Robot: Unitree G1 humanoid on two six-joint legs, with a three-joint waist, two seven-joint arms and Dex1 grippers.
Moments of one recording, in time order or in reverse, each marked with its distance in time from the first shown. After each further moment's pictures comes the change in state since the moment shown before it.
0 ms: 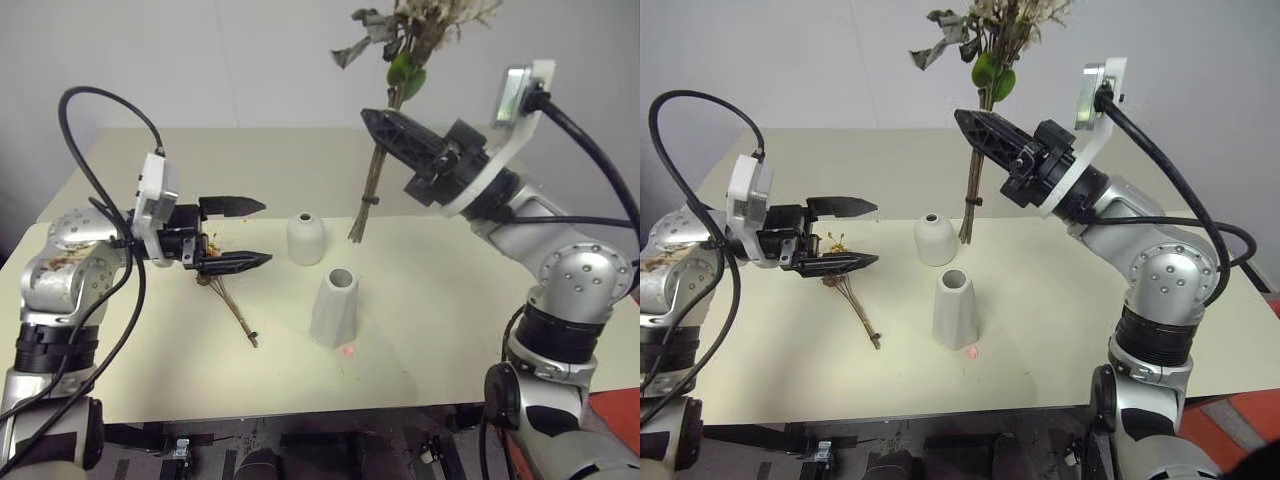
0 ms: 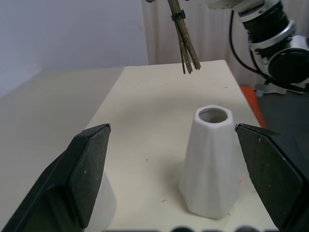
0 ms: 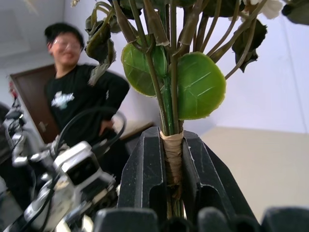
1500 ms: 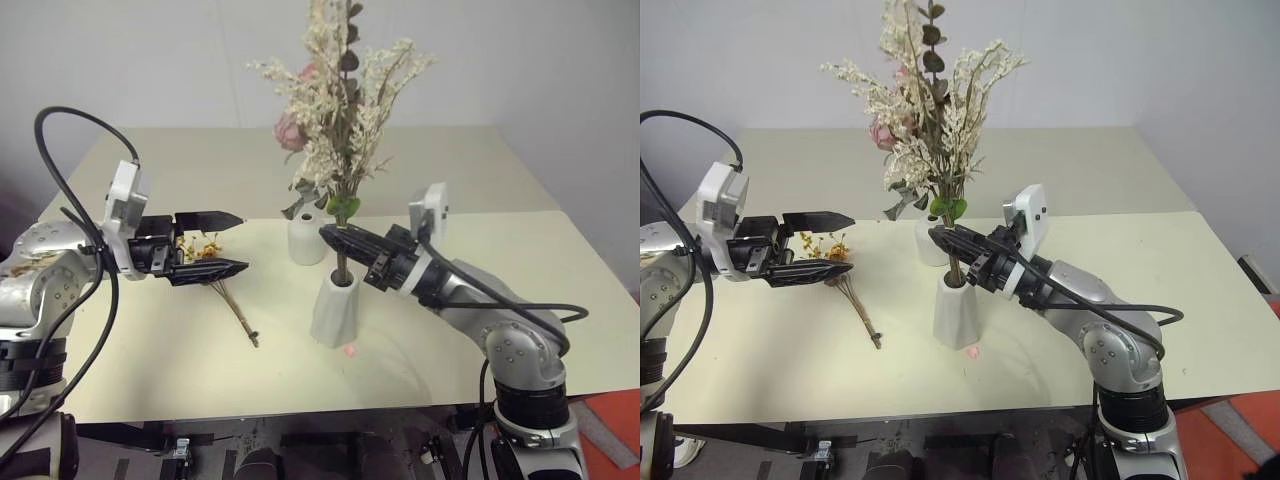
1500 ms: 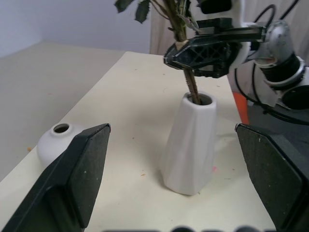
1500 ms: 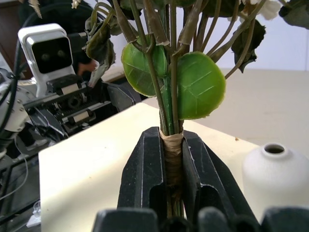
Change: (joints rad) left arm 0.129 0.091 0.094 -0.079 -0.074 0.172 0.064; right arm 0.347 0.031 0.302 -0.160 -0.362 -0.197 0.123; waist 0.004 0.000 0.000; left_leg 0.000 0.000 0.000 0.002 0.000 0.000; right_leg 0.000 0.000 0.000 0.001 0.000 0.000
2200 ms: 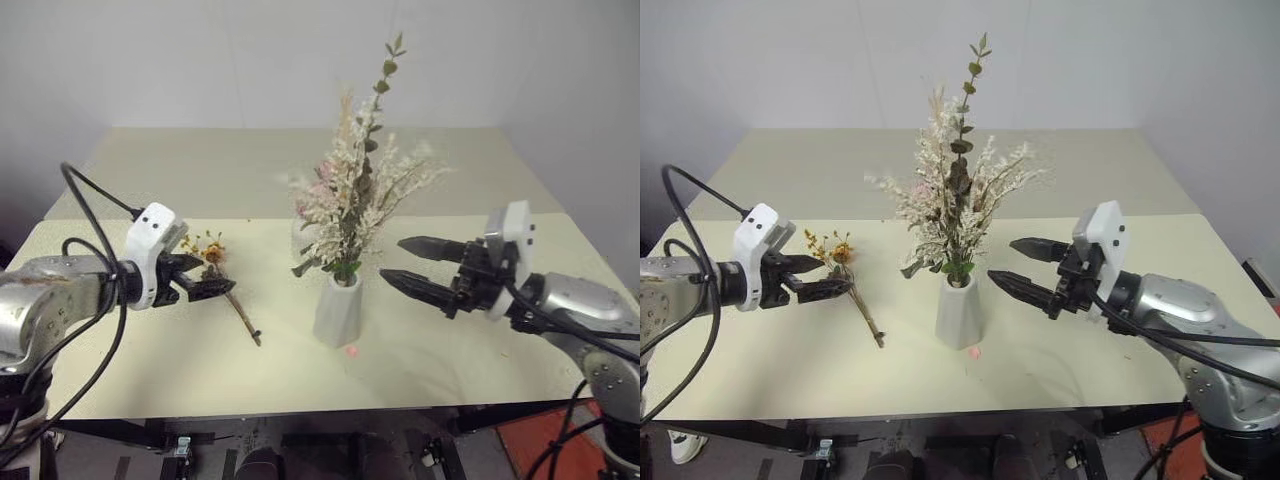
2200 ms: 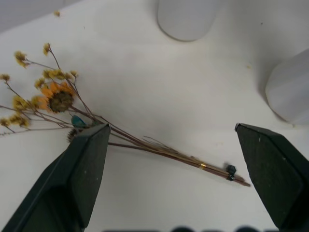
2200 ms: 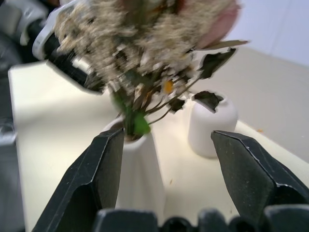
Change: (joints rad) left arm -0.013 0.026 -0.005 -0.349 0.031 0.880 0.717; right arm 0.190 -0.483 -0.230 -0.098 0.023 -0.035 0.327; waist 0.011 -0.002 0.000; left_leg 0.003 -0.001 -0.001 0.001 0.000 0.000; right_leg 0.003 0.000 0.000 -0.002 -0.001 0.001
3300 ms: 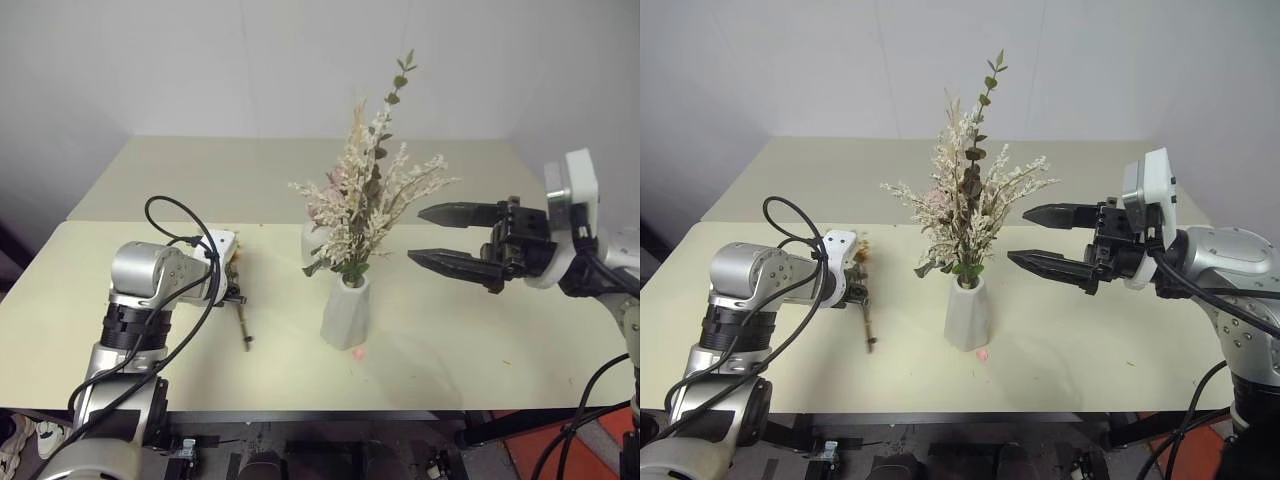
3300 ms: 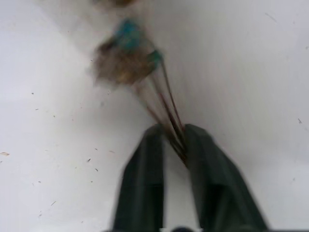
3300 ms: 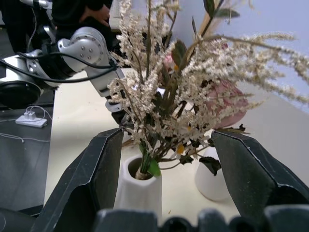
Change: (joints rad) left arm -0.231 -0.396 -0.176 0.473 0.186 0.122 0.543; right arm -0.169 -0.061 -0.040 0.171 0.036 -0.073 0.235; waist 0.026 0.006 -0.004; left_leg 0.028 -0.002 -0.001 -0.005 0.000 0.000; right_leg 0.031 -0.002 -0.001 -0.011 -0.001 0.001
